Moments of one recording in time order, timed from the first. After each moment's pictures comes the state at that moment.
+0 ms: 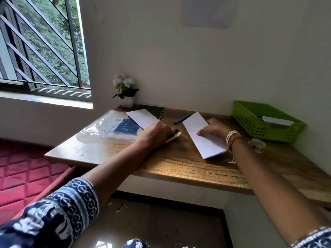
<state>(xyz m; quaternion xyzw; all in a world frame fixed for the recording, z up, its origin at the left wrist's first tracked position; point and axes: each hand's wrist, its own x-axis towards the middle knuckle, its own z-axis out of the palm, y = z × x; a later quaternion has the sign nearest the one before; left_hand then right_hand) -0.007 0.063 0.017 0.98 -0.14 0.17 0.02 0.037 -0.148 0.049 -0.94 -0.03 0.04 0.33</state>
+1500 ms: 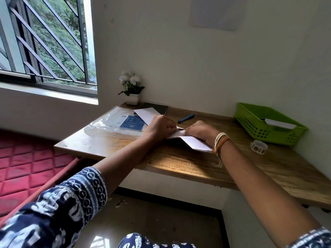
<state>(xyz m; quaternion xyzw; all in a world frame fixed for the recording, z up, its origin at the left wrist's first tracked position) 0.001 0.072 0.003 0.91 -0.13 0.29 0.29 0.003 -0.094 0.049 -0.93 -0.06 0.10 0.35</state>
